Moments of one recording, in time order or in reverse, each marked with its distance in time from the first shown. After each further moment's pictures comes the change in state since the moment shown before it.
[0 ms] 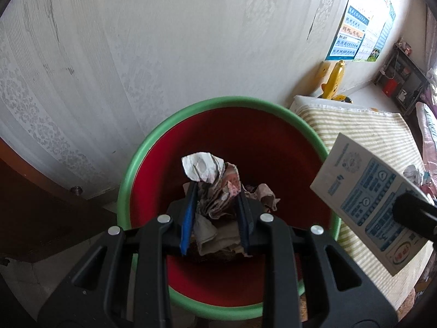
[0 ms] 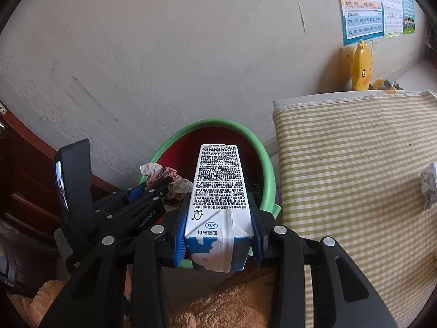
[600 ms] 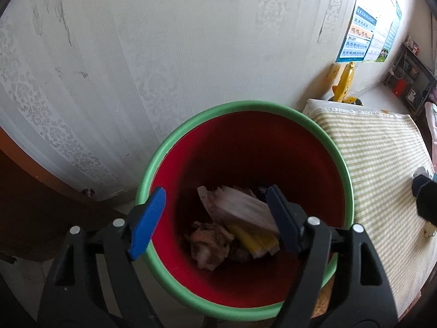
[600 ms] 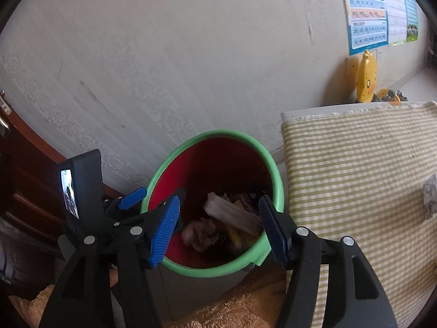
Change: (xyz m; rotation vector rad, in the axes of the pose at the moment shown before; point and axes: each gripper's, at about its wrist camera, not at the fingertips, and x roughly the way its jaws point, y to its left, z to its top) left arm -0.007 0.004 0.001 0.003 -0.022 0.058; right arm -0.010 0.010 0.004 -0.012 -0.050 0.014
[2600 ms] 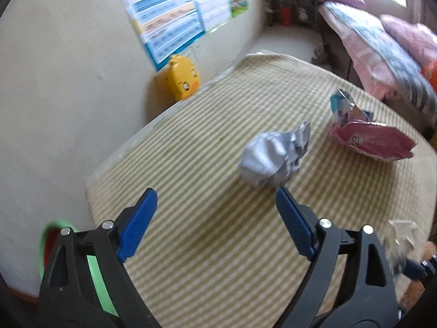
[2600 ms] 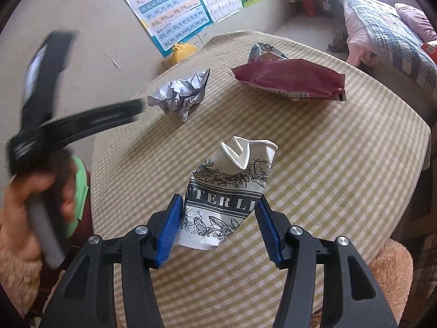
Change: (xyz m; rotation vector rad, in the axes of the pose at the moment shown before) left arm -0.027 -0.376 -0.026 0.690 -0.124 -0.202; right arm -0.166 -0.226 -0.184 0.481 -0.181 -0.371
